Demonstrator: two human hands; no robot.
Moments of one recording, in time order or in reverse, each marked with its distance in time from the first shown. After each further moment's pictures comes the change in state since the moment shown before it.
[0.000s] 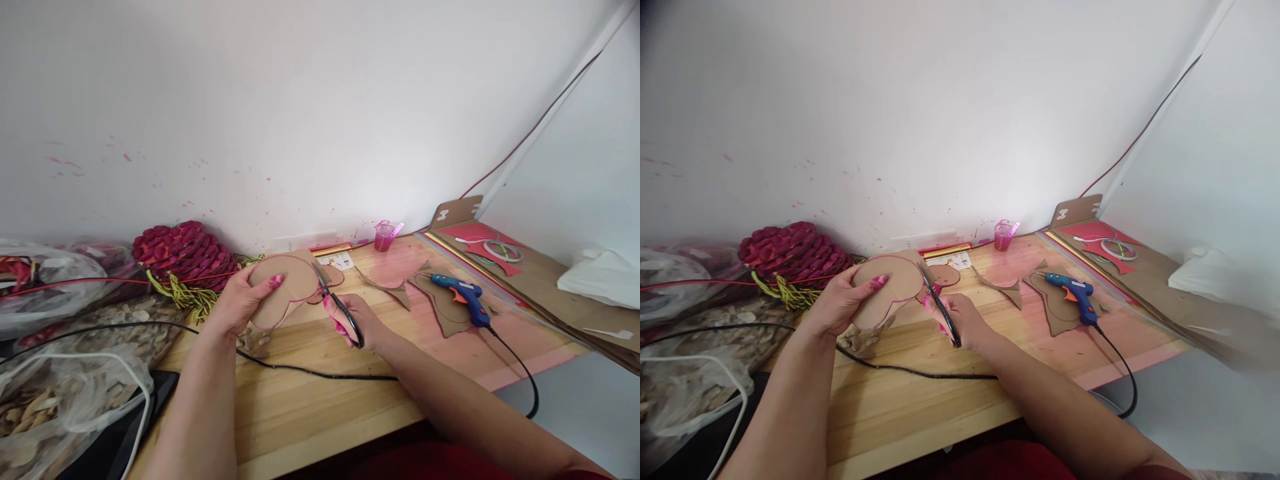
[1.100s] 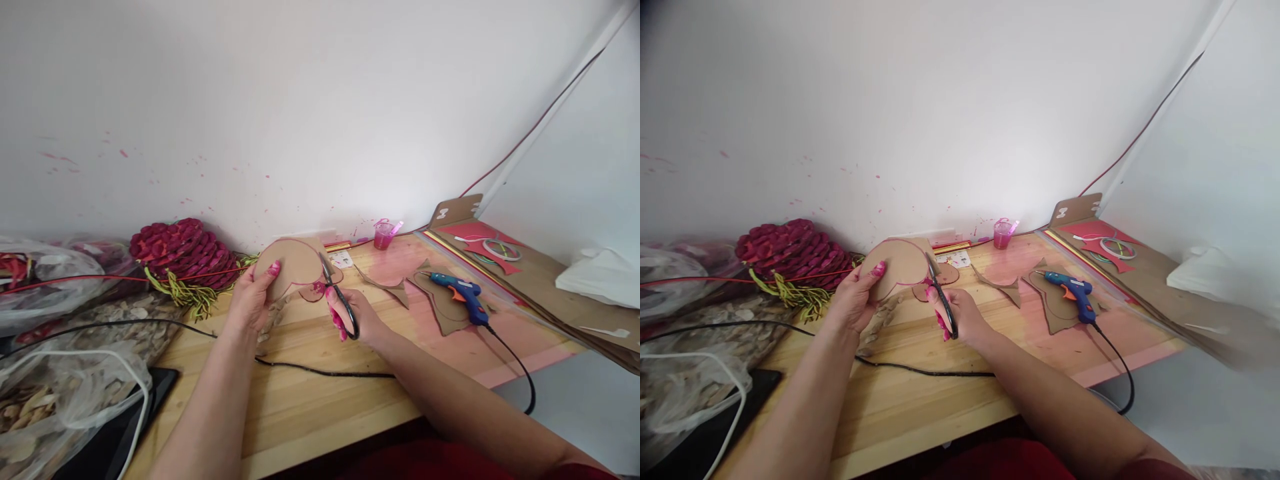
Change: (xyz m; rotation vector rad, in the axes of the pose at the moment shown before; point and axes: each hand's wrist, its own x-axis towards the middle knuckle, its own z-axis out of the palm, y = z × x) left_hand 0.007 -0.019 0.026 -0.356 0.154 0.018; right_hand 0.005 -0.002 0.004 0.083 0.103 -0.030
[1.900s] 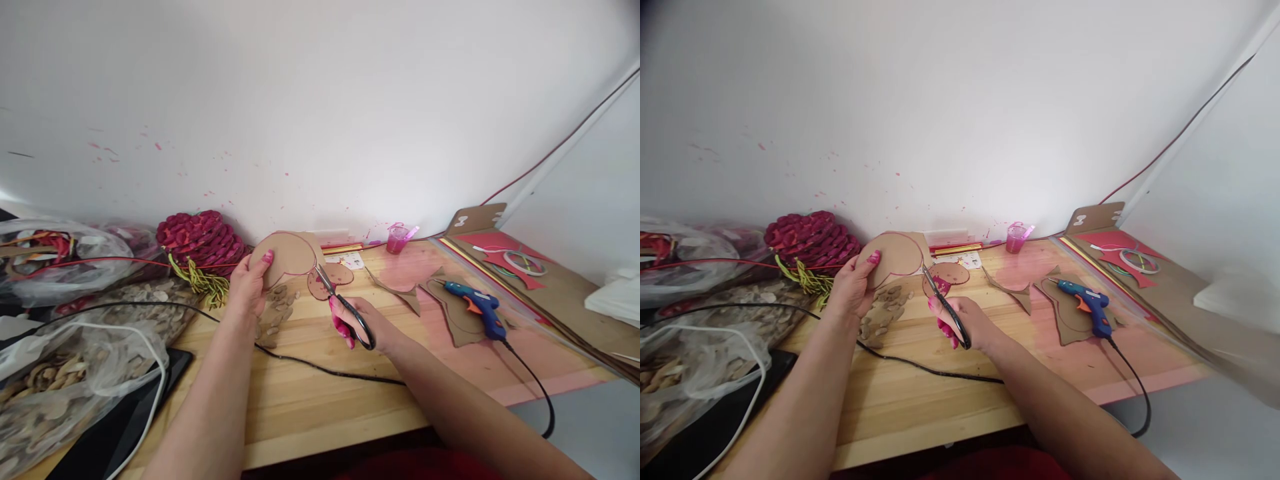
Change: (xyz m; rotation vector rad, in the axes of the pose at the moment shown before) left_hand 0.019 0.011 -0.019 -0.017 0.148 0.128; right_hand -0.007 -0.008 -0.006 -0.094 -0.287 0.027
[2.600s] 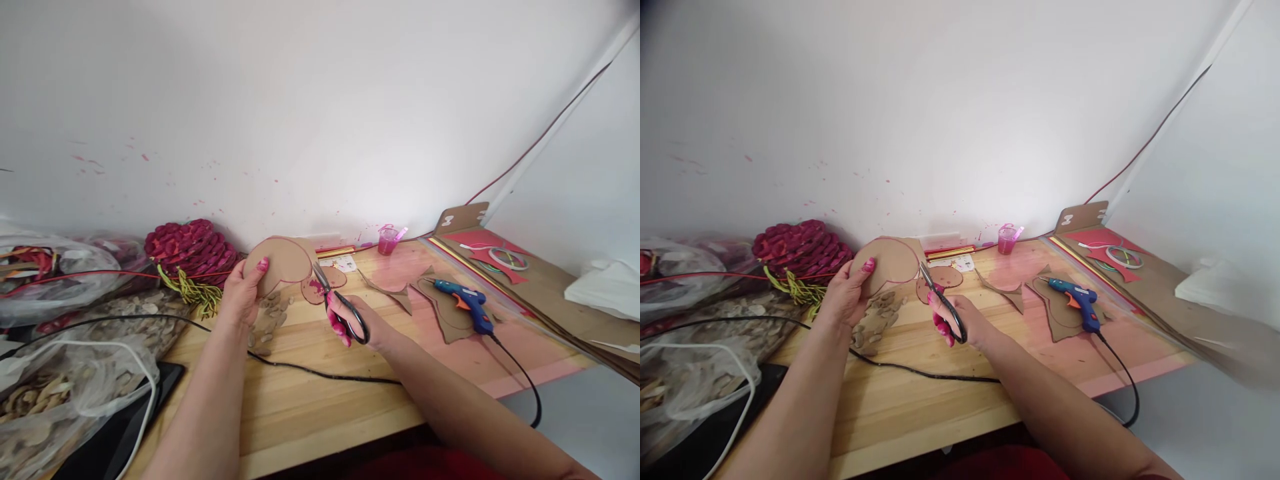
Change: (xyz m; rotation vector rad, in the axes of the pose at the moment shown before) left_hand -0.001 -0.002 0.000 0.032 -0.031 0.032; right_hand 0.002 -0.007 -0.002 0.076 0.075 -0.007
